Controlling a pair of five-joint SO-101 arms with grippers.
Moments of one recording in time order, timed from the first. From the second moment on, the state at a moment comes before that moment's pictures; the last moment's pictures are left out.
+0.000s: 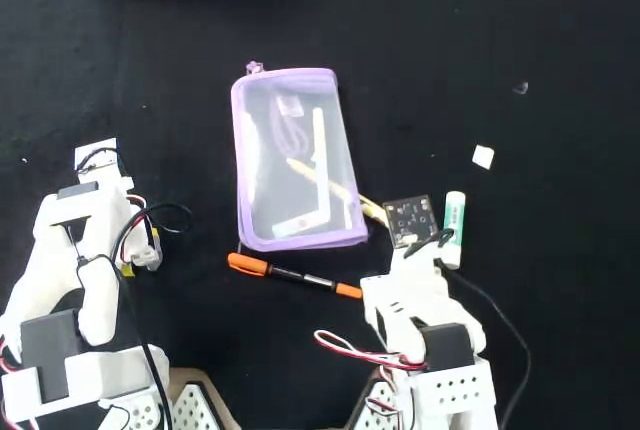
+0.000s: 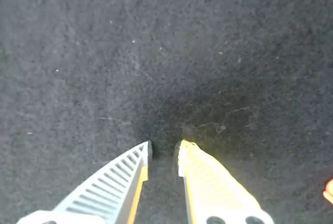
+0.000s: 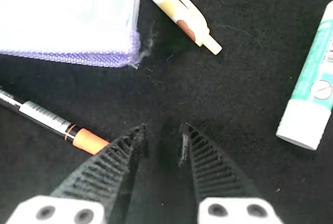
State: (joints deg) left arm -20.8 -3.4 50.1 58.6 1.2; right arm -8.6 -103.5 96.7 74.5 -0.9
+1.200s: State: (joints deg) left arm -22.6 -3.7 50.1 58.6 1.2; right arm 3.0 -103.3 82.4 52.8 10.8
